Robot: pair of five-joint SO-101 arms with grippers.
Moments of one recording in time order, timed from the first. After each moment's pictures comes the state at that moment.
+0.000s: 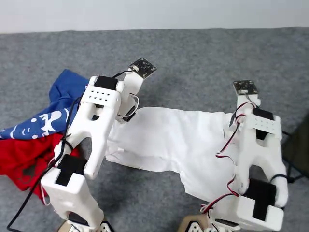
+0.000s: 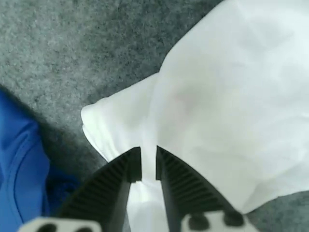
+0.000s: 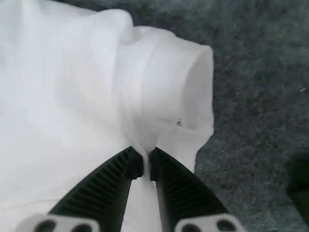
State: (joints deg) left arm 9.9 15.3 0.5 78.4 -18.8; right arm 15.5 -2.7 31.4 56.8 20.2
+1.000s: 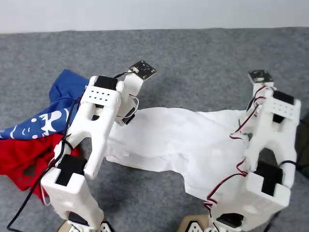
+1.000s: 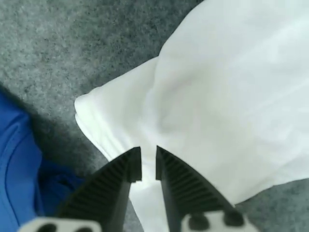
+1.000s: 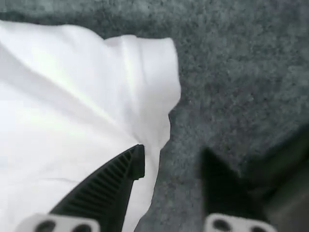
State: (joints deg) left arm 9.9 15.3 0.5 80.7 -18.8; right arm 20.8 10.5 6.4 72.9 25.6
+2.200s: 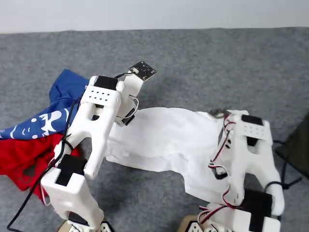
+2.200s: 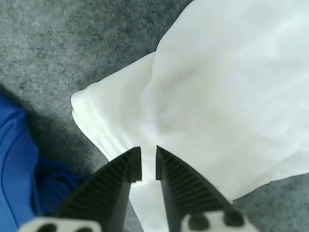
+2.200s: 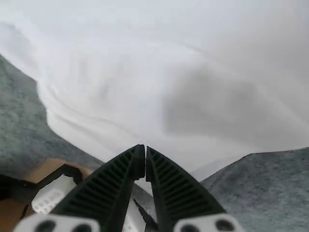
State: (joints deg) left arm 9.9 15.3 0.5 81.8 -18.8; right arm 12.0 -9.0 42.1 79.3 31.5
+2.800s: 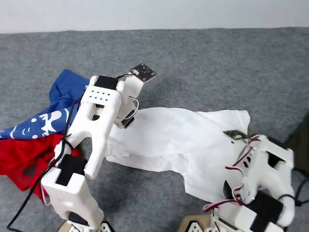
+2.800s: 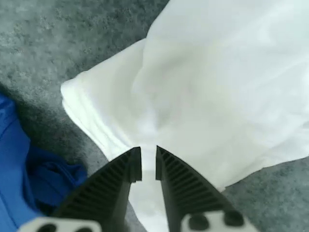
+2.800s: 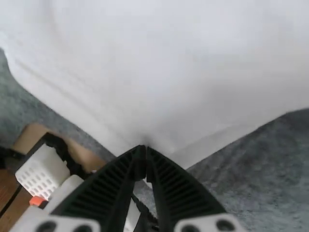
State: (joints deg) left arm 10.1 15.3 -0.8 85.9 -18.8; right arm 30.1 -9.1 51.3 77.2 49.2
